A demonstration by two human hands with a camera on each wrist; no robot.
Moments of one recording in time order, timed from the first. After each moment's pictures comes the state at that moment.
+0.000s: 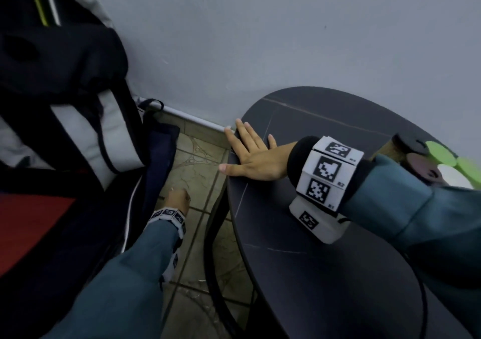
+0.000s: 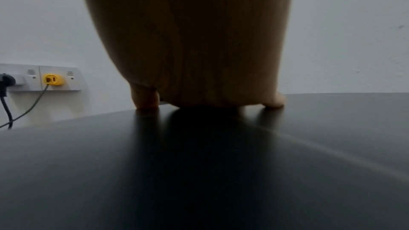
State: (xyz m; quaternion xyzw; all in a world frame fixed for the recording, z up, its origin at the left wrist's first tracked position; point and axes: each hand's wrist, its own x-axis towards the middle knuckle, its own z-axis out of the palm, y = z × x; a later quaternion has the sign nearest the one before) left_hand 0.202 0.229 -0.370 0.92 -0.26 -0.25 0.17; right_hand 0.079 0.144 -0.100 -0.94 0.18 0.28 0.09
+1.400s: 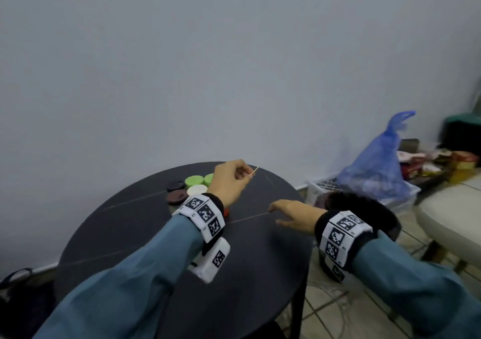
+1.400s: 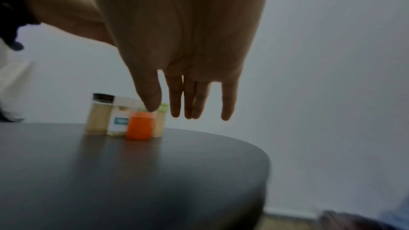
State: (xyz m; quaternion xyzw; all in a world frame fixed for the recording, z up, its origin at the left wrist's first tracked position) left_hand -0.174 0.088 -0.007 0.57 -0.68 -0.13 0.44; right_hand -0.356 0.057 -0.053 -0.90 0.43 0.00 0.13
